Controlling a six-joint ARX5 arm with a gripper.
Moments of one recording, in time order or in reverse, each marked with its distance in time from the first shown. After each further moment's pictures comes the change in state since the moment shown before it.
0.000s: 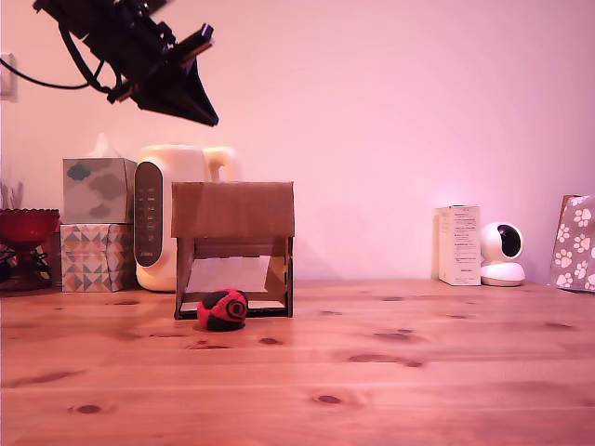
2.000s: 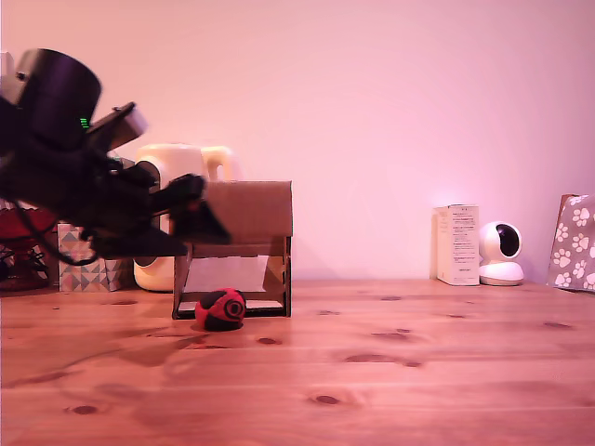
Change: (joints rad) arm -0.062 0.053 -0.706 0.932 -0.092 -0.145
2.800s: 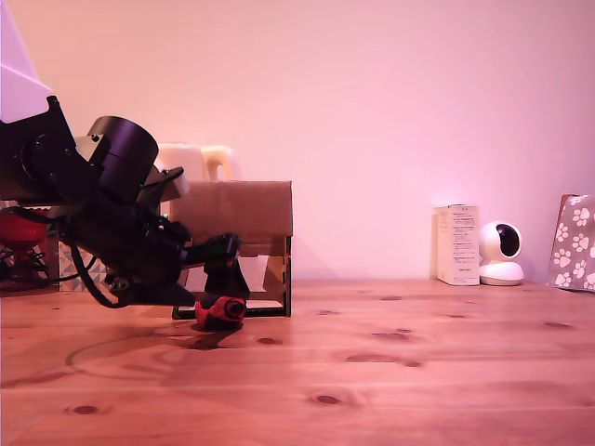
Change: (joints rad) arm -0.021 0.228 0.185 -0.132 -0.116 0.000
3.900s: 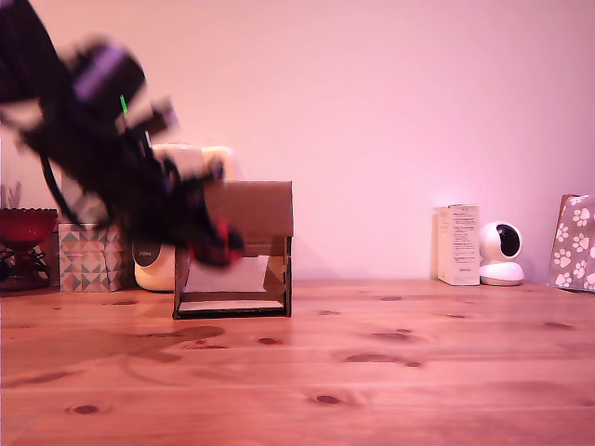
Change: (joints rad) arm -0.004 -0.300 0.011 -0.386 0.103 -0.004
